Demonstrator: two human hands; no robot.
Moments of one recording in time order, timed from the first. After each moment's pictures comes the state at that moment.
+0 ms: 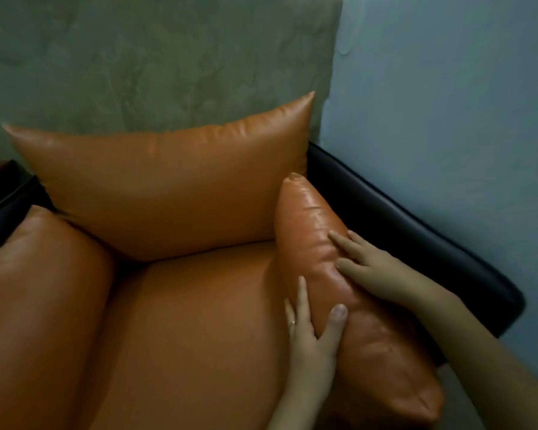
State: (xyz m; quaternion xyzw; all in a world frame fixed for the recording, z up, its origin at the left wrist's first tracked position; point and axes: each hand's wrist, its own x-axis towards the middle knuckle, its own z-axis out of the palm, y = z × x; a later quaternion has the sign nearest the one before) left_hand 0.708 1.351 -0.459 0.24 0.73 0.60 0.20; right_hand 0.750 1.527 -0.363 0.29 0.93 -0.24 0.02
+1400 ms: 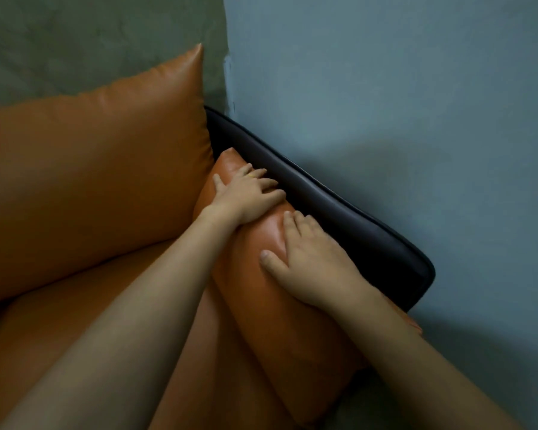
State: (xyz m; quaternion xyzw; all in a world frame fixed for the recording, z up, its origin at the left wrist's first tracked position) left_hand 0.565 1.583 -0.384 0.57 0.81 0.10 0.06; right_hand 0.768 1.547 -0.374 0.37 0.92 -0.14 0.00
